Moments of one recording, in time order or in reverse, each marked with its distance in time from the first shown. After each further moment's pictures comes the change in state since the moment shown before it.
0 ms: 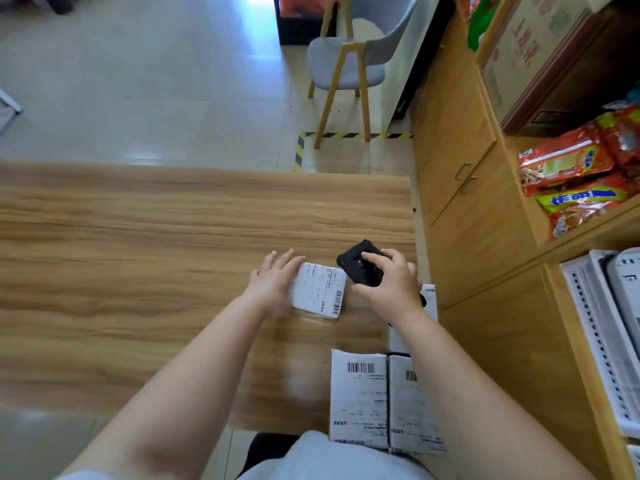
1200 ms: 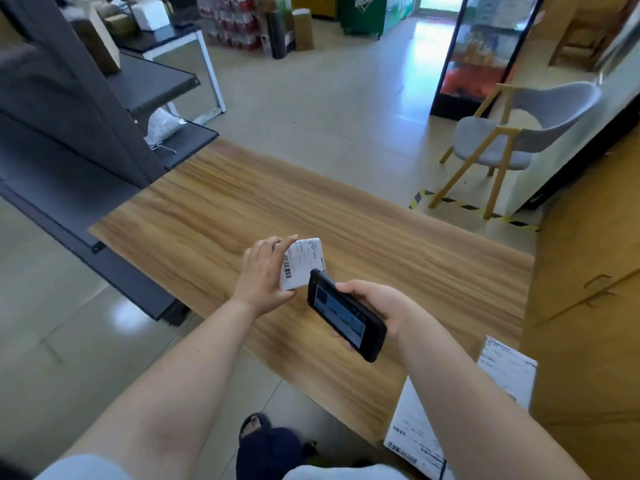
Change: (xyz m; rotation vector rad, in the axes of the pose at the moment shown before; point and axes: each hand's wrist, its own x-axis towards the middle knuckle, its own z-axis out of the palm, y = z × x) left_hand -0.177 -0.138 0.007 -0.030 0.816 -0.233; right_hand -0.077 -0.146 0.059 0.491 -1.105 0.382
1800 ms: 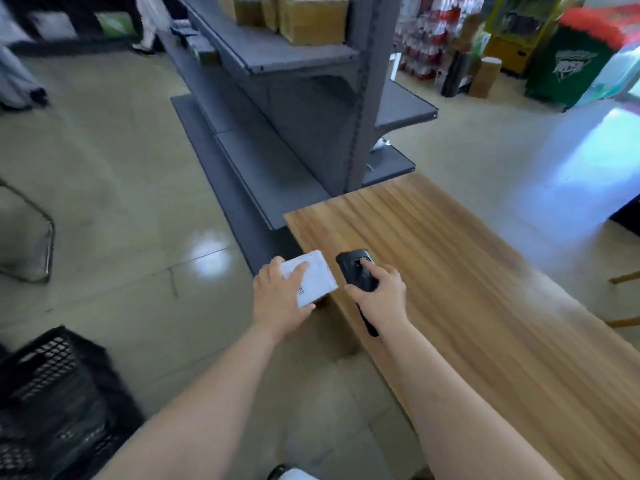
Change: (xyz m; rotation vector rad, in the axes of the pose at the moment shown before) left_hand -0.141 -0.357 -0.098 0.019 0.108 -0.687; right_hand 0.226 -0.069 0.418 -0.859 0.367 -0.711
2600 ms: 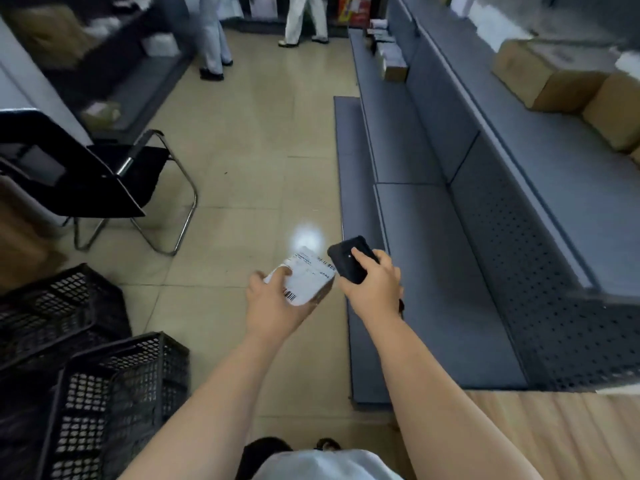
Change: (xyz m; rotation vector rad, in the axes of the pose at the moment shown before) left_hand 0.287 -0.360 -0.091 -0.318 0.262 -0.821; right_hand 0.307 -0.330 0.374 -0.297 -0.315 -0.480
